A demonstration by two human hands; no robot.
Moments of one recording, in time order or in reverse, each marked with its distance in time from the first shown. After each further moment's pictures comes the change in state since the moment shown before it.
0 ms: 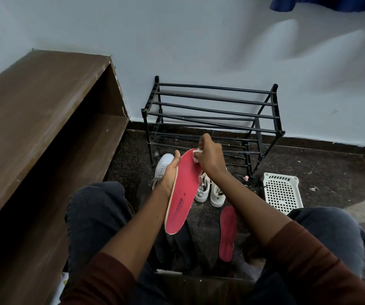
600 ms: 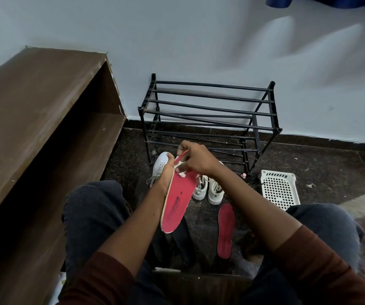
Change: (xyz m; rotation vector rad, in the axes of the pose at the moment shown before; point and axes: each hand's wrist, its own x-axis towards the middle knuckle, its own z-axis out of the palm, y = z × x) left_hand 0.009 0.000 -0.005 0.023 0.136 0.029; right_hand -0.008 -0.022 -0.012 0.071 -0.474 -0.066
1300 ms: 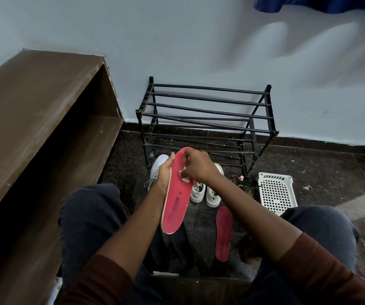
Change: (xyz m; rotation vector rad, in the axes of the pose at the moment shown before) left_hand -0.008 0.004 0.006 -0.043 -0.015 0.068; right_hand -0.004 0.009 0.010 -0.147 0.133 0.113
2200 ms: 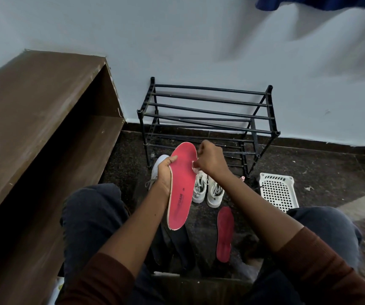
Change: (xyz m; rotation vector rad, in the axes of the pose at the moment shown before) left_hand -0.015 0.007 0.009 0.049 0.170 0.007; right_hand 0.011 0.015 -0.013 0.090 0.205 0.140
